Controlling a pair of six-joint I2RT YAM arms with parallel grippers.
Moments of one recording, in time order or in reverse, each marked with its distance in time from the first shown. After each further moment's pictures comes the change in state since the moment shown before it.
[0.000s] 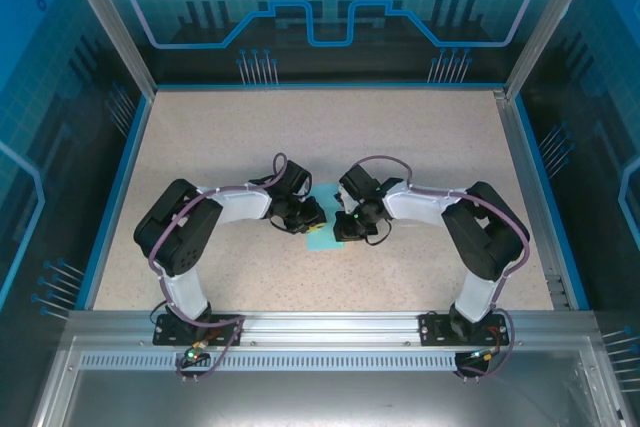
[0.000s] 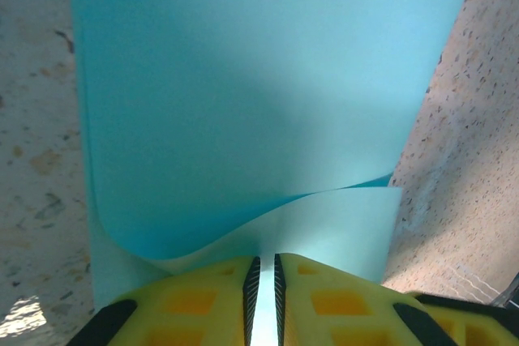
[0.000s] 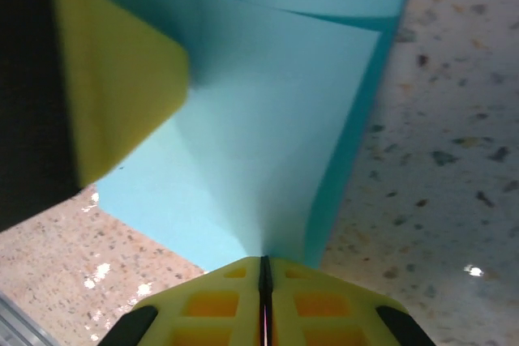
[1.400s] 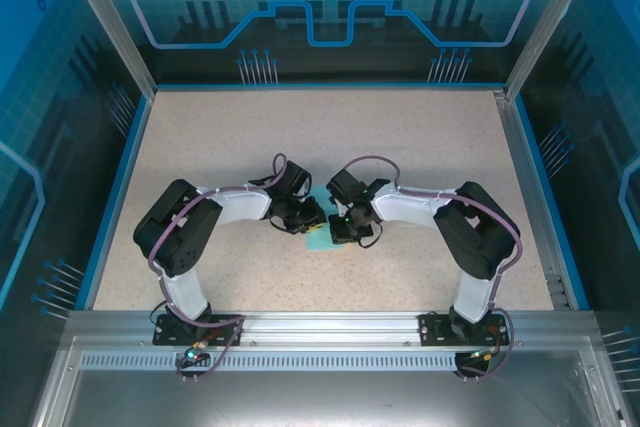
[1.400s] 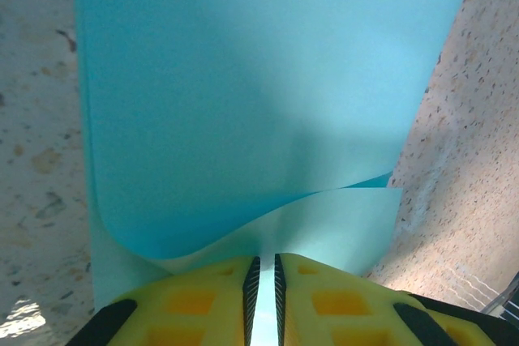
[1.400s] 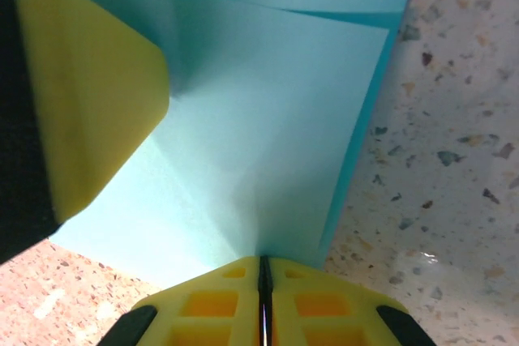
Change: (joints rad) left arm -0.002 -0.003 -0.005 0.006 -0.004 -0.004; right arm 0.077 0.039 0.065 -0.071 0.150 0.055
